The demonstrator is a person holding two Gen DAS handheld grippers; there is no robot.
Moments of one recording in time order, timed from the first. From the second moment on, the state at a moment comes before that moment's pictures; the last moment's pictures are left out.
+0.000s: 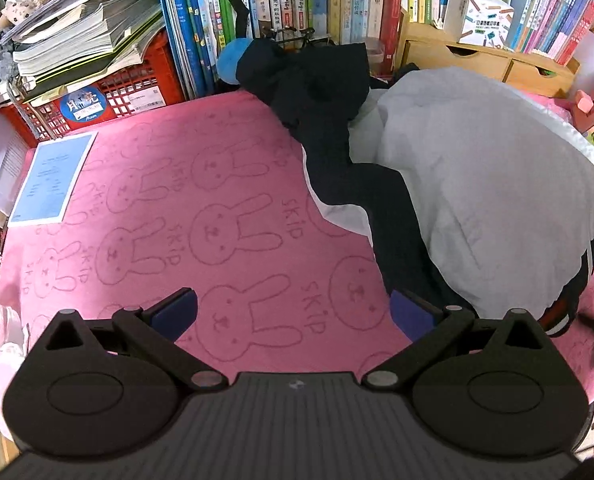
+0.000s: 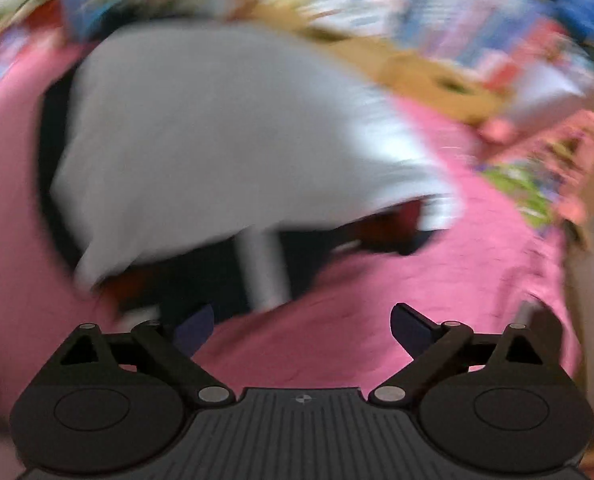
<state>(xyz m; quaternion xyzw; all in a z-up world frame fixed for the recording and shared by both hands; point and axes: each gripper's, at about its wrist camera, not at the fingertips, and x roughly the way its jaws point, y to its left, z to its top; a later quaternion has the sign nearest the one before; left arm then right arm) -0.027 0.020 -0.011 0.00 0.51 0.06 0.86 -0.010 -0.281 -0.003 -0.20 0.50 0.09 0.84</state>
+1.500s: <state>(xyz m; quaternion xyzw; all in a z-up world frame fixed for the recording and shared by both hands) -0.009 -0.069 -0.030 0.06 0.46 -0.05 0.88 -0.032 -0.236 -0.011 -0.31 0.41 0.30 0.81</state>
